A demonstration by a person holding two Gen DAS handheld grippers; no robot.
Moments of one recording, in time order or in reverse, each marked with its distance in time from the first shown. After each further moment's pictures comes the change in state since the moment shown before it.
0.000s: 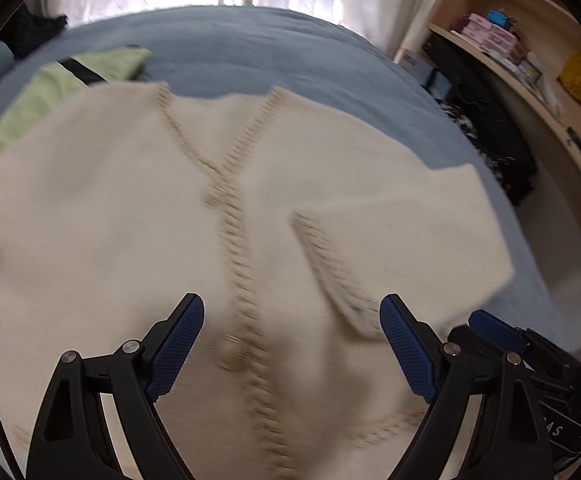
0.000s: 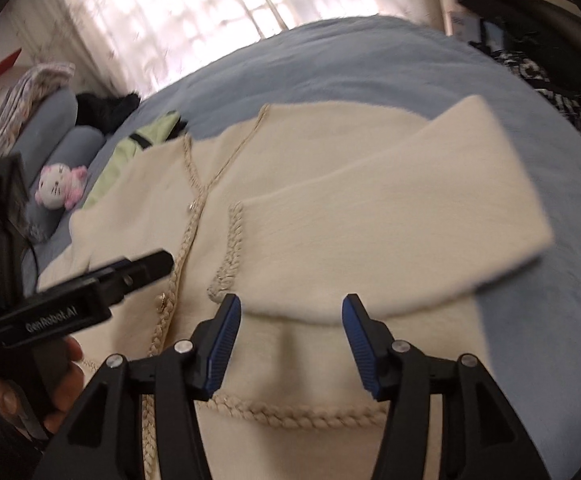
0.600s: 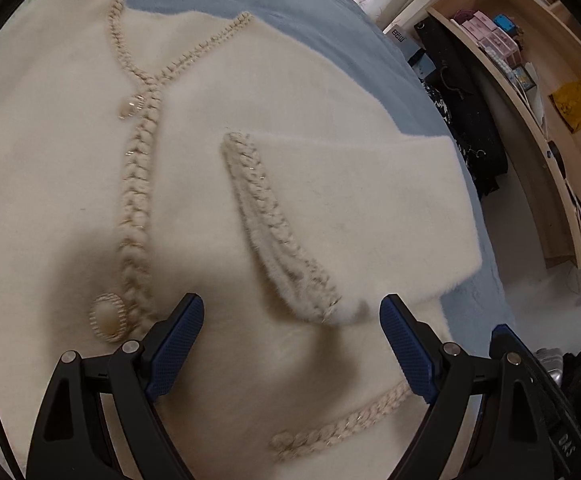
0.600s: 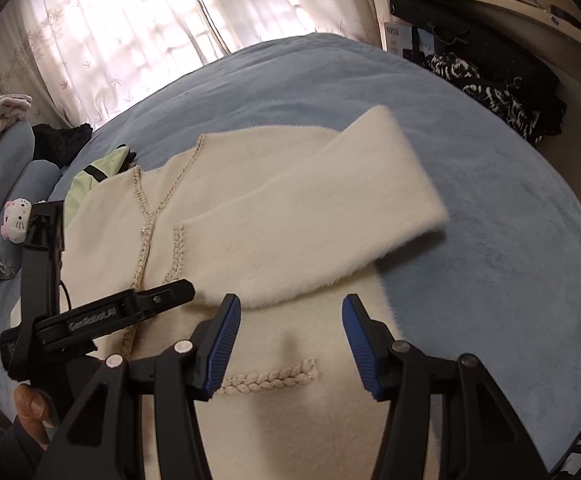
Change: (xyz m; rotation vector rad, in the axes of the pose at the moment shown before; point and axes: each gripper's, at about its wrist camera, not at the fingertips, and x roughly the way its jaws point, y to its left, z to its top) left arm 0.059 -0.011 -0.010 -0.126 0.157 -0.181; right arm -0.047 -0.027 -0.013 0.090 -0.063 -0.181
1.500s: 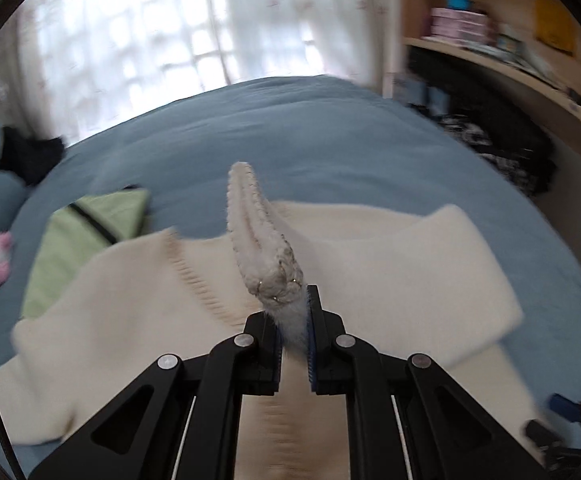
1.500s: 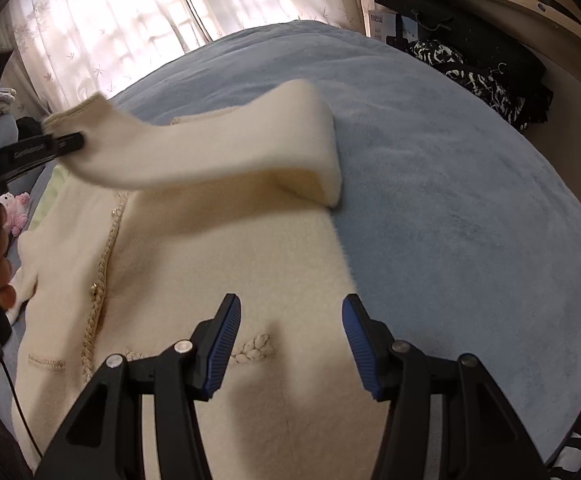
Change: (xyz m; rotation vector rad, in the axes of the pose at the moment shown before) left arm -0.085 -0.058 0.077 0.389 -0.348 0.454; right arm 0.012 -0.019 -0.019 0.015 0.056 -0.054
